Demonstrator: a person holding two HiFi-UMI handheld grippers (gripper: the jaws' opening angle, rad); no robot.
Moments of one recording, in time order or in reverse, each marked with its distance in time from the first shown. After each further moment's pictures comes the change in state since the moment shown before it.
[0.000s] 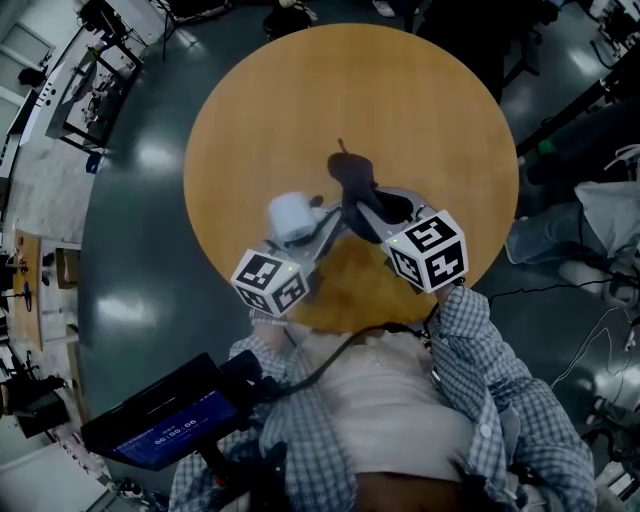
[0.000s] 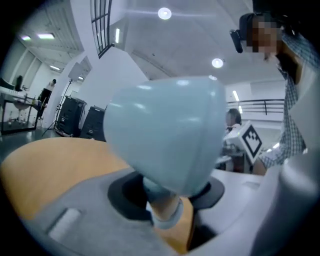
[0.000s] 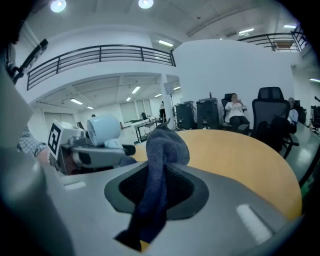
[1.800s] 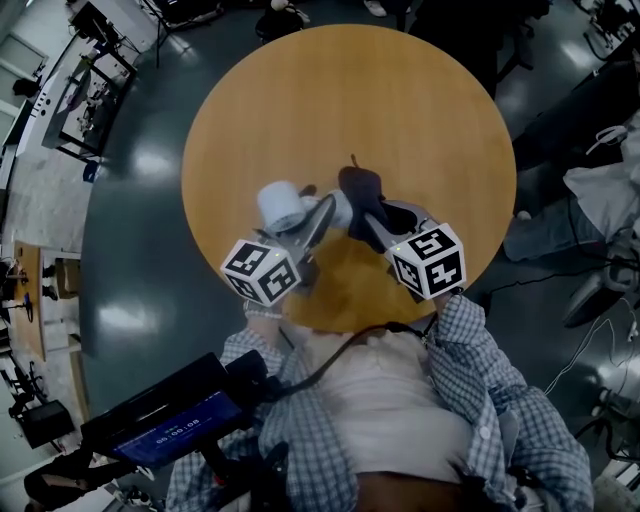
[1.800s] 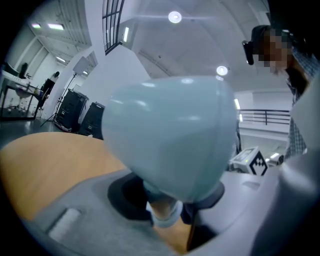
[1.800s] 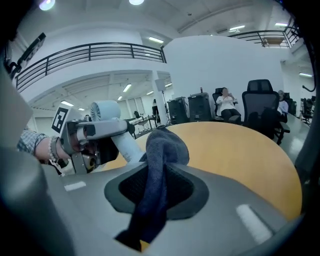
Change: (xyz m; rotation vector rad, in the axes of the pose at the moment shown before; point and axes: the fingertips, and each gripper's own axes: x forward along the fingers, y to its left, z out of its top) left arm -0.001 0.013 0.011 -0.068 -0.025 -0.031; right arm -0.006 -0.001 -0.045 0.074 0.032 -0.075
